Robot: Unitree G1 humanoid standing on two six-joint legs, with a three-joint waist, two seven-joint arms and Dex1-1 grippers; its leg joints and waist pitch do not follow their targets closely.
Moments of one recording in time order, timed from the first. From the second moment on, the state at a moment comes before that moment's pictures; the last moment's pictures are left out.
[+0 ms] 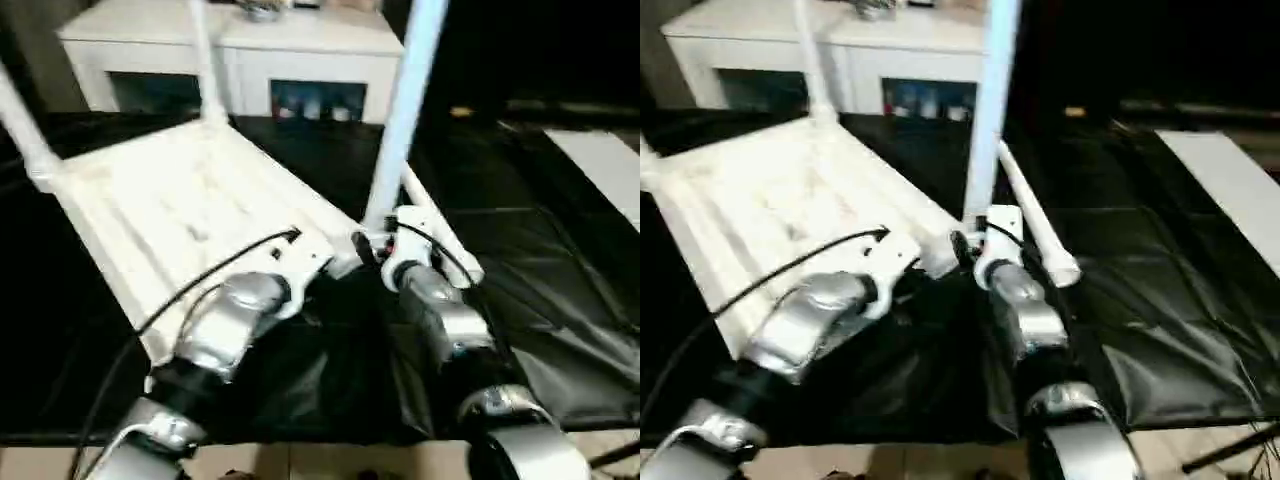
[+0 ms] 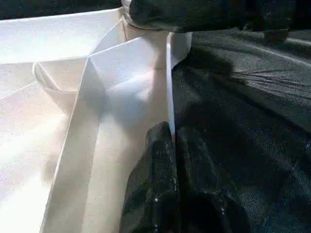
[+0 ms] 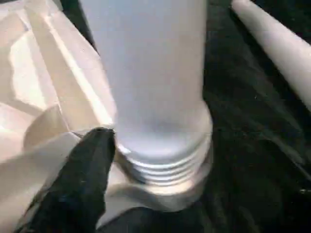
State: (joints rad) left arm -0.50 0.19 -0.31 0.32 0.08 0.49 -0.57; right arm -0.59 -0.02 -0.01 0.71 0.13 0.15 0.13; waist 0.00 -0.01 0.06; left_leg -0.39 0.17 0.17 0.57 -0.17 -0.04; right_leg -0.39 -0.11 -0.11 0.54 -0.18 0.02
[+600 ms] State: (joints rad) left arm -0.38 0.51 -0.32 0.11 -0.08 0.38 -1.07; right arm -0.40 -0.39 0.20 0.34 0.20 0.23 0.87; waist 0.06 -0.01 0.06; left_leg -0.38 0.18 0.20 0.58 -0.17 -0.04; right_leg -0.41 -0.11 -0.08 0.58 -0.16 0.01
